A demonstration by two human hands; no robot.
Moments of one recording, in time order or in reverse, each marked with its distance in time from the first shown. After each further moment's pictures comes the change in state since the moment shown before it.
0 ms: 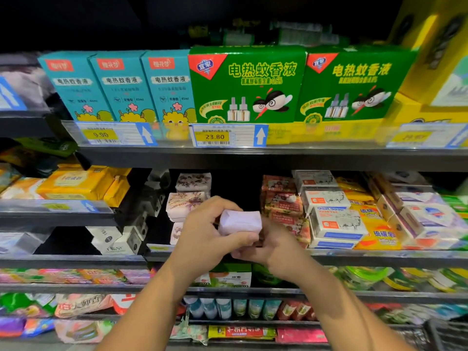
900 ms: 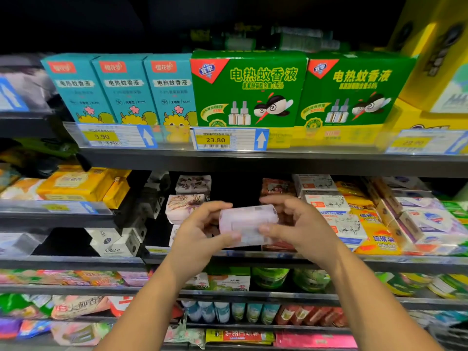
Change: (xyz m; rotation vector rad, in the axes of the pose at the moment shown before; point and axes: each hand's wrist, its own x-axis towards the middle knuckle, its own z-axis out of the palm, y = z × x) left_hand -0.007 -0.028 0.000 -0.371 -0.002 -0.209; right_hand -0.001 -0.020 -0.044 0.013 0.175 -0.019
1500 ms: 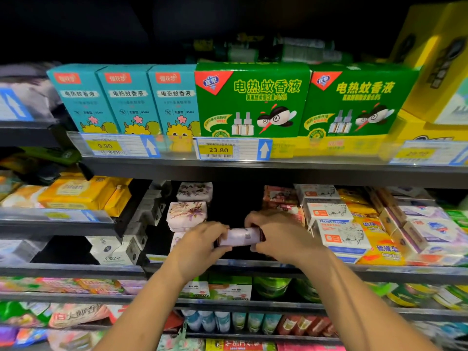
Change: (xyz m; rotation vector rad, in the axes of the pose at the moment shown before) left_hand 0.029 -0.068 -0.028 0.897 -0.158 0.395; right_hand 0.040 0.015 0.016 -1.002 -0.245 -0.072
